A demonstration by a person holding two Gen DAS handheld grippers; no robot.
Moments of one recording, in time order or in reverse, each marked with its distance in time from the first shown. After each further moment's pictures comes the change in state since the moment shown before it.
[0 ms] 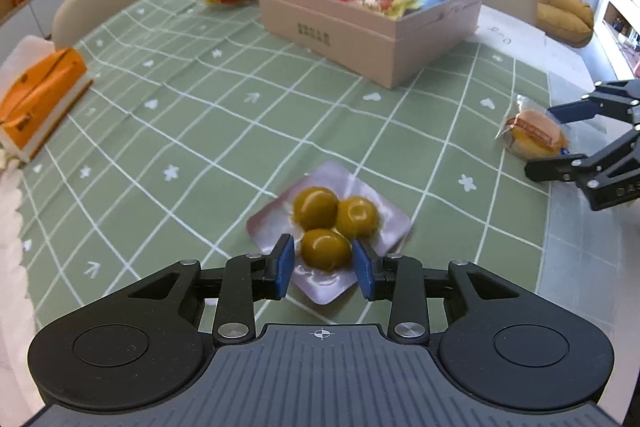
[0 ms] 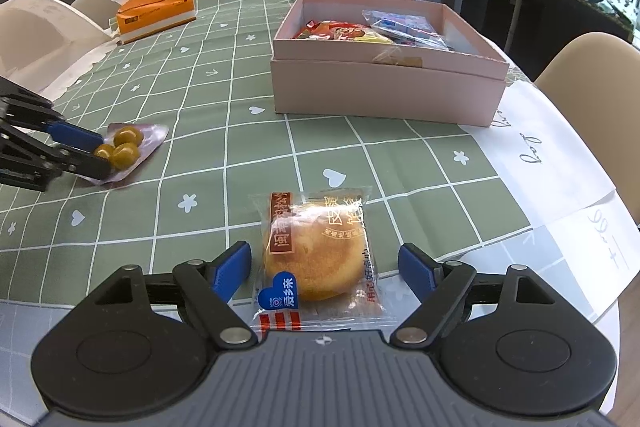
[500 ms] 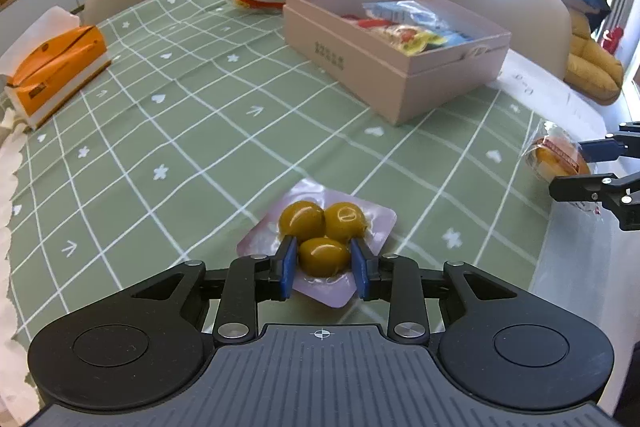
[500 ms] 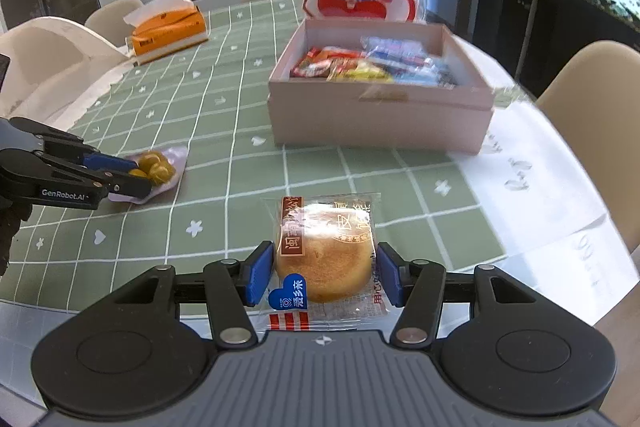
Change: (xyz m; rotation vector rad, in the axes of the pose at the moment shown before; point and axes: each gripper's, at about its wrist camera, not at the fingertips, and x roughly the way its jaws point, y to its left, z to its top) left arm -0.002 -0.019 0.015 -0.178 -0.040 0.036; right arm -0.029 -0.027 0.019 -0.002 -0.032 0.068
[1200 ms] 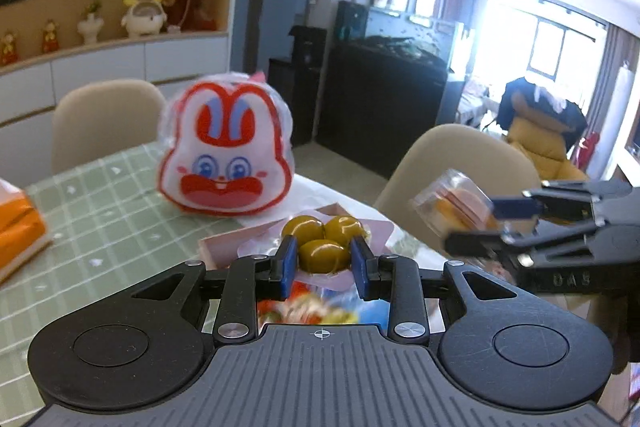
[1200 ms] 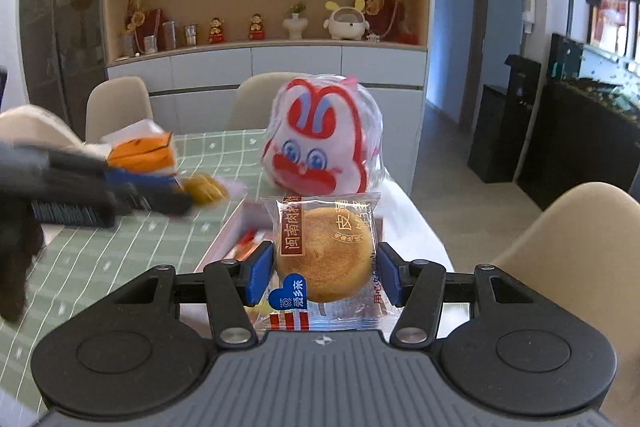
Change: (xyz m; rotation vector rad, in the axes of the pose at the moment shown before) left arm -0.005 -0.078 0.184 -0.077 -0.348 -0.073; right arm -0.020 -0.097 0.160 -0.080 -0.243 0.018
